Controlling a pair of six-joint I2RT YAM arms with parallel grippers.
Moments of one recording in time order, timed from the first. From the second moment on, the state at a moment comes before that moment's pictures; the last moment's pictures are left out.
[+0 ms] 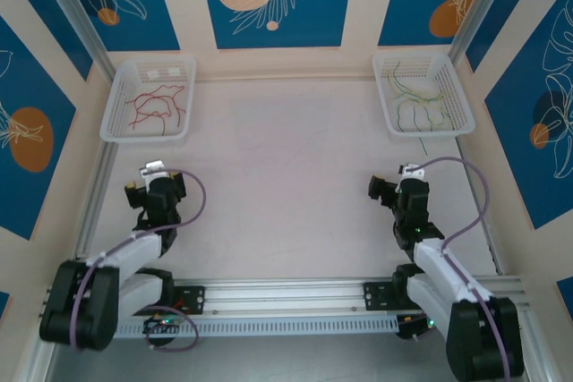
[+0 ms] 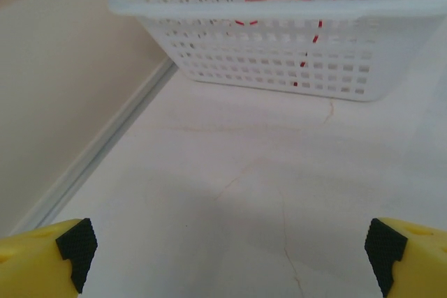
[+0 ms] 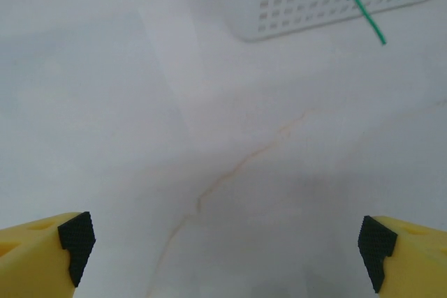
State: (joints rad) left arm -0.14 1.14 0.21 0.47 -0.61 -0.07; right arm 0.08 0.89 0.19 0.16 0.18 0.21
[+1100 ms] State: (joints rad) left arm -0.09 1.55 0.37 0.78 -0.17 0.03; right arm 0.00 1.52 0.40 0.71 -0.16 0.08
